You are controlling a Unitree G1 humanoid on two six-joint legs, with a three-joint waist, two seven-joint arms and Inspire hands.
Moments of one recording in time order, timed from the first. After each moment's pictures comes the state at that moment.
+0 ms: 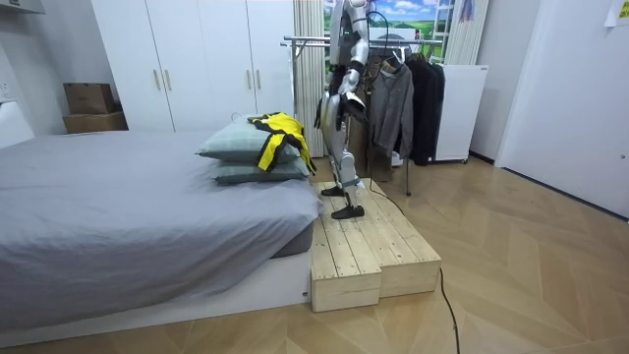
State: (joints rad) left arm 0.26 0.18 0.18 0.90 -0.04 -0.07 1.03; right arm 0.08 -0.20 0.03 1.28 0.40 0.07 -0.05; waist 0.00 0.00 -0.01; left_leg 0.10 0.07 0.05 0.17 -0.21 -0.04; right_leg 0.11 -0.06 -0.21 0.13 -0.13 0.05
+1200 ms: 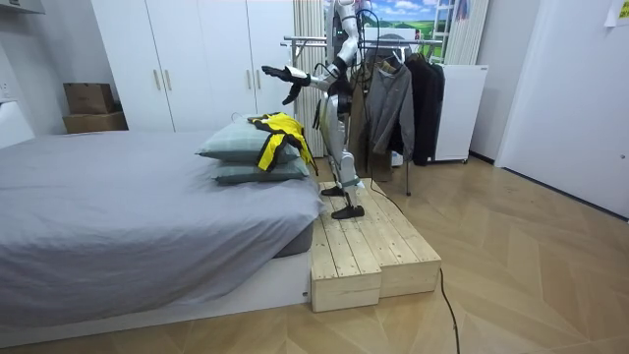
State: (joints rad) left arm 0.20 0.23 -0.10 0.63 0.82 -0.06 1.08; right arm 0.06 -0.23 0.10 1.24 0.39 0.03 0.02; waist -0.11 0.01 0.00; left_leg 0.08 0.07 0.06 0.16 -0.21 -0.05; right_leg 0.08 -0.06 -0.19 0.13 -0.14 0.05
